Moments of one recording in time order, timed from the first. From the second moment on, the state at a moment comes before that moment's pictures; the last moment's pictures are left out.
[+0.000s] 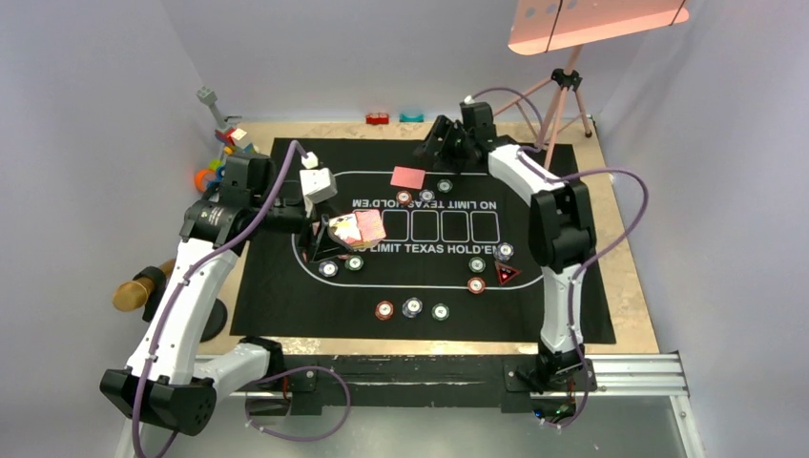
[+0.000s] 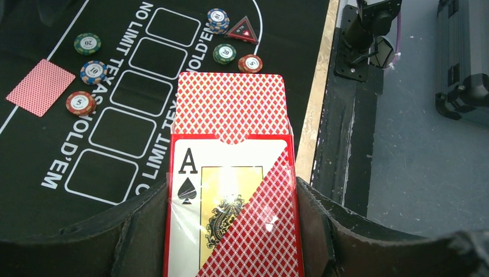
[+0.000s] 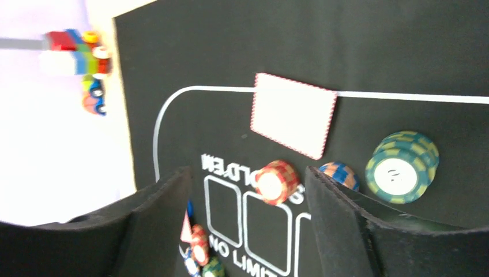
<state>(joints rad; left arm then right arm) -0.22 1.08 1.26 -0.97 0.99 0.54 0.32 2.18 1.76 -0.27 -0.30 0.76</state>
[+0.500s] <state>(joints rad) -0.22 1.12 1.25 -0.93 0.99 0.55 0.52 1.50 1.20 -0.04 -0.69 0.82</state>
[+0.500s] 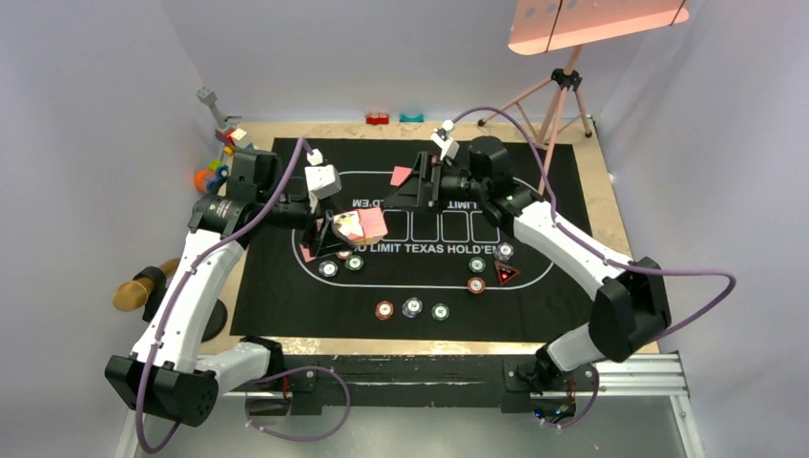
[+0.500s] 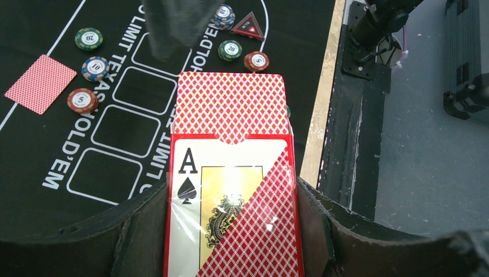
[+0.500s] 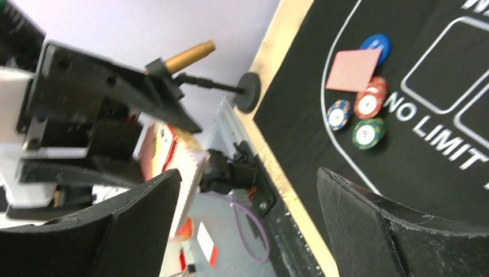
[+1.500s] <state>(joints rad) -0.22 1.14 1.25 -0.92 0.98 0.56 0.68 1.50 1.09 0.24 -0.80 1.08</state>
